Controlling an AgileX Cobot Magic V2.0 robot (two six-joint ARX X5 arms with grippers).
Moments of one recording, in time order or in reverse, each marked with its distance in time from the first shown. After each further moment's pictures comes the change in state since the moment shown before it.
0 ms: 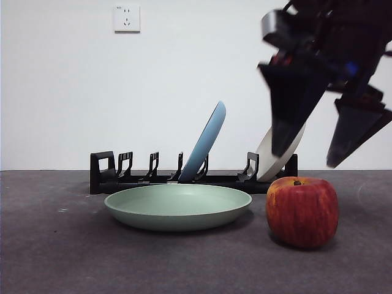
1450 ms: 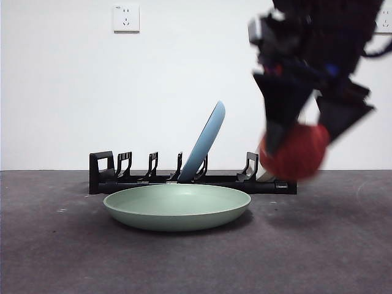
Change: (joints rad) left arm 0.000 0.001 0.000 -0.001 0.024 -0.017; right arm 0.027 0.034 0.070 0.006 0.035 0.066
